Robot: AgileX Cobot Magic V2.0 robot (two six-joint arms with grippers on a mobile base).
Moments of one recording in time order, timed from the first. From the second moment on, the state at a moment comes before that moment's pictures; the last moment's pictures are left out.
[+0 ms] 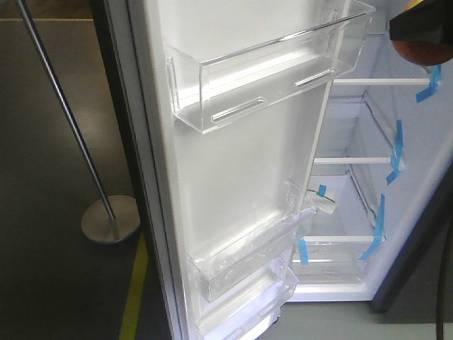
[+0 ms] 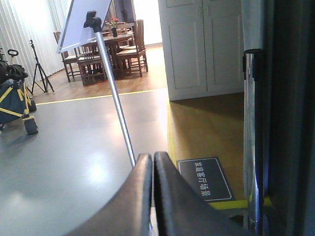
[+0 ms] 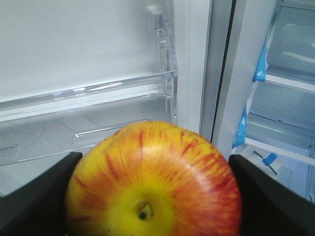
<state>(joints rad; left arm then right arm) 0.06 -0.01 0.02 0.37 0.12 -0.33 -0.15 1.40 -1.64 0.63 1.07 -0.54</state>
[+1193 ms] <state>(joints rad) 0.06 -0.01 0.02 0.37 0.12 -0.33 -0.15 1.40 -1.64 0.63 1.07 -0.54</state>
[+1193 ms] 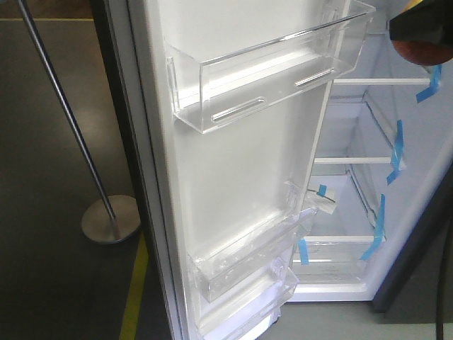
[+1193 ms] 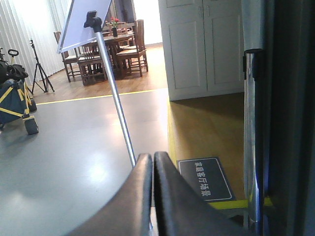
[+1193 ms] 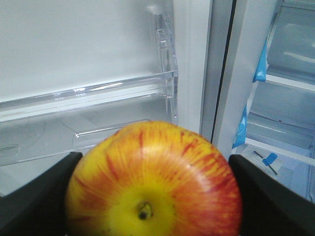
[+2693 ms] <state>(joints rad) 0.06 -0.01 0.02 0.37 0.12 -0.33 -0.15 1.43 -1.75 1.07 1.00 -0.83</state>
